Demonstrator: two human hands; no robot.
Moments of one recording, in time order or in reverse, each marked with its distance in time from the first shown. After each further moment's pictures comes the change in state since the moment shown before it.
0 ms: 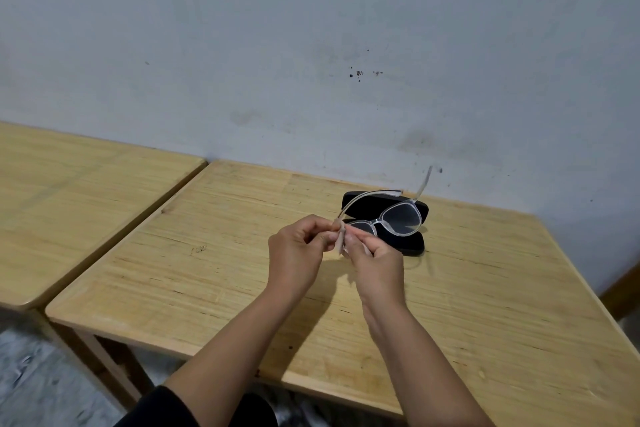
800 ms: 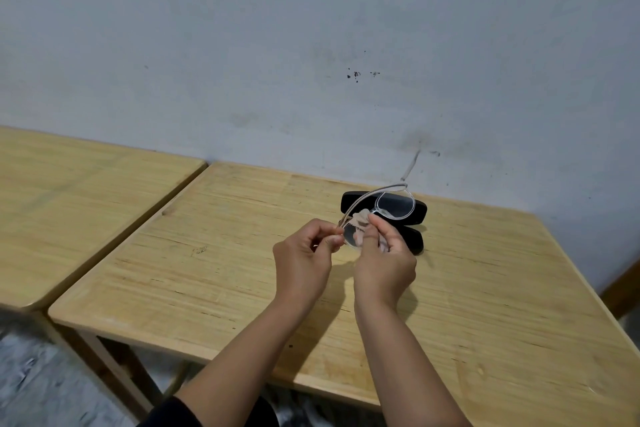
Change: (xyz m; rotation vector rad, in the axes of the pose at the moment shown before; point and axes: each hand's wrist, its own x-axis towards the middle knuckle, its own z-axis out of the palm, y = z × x) left_hand -0.011 -0.001 0.012 0.053 0.077 0.045; right_hand 0.005 -0.002 0.009 -0.030 0.500 -0.156
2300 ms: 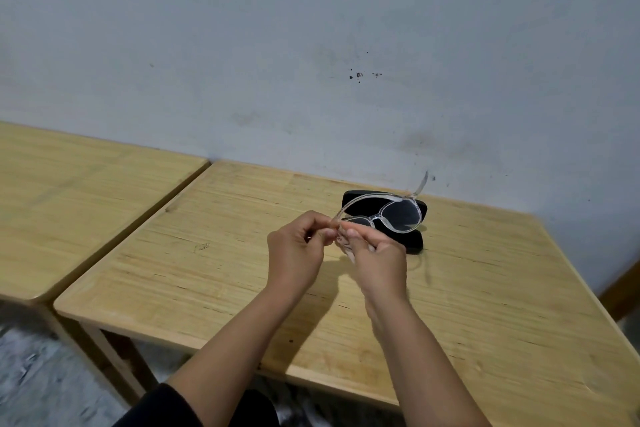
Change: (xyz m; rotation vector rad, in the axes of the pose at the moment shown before) left_hand 0.005 0.003 -0.014 0.044 -0.020 0.066; right_hand 0.001 -0.005 -0.013 0.014 -0.495 0.145
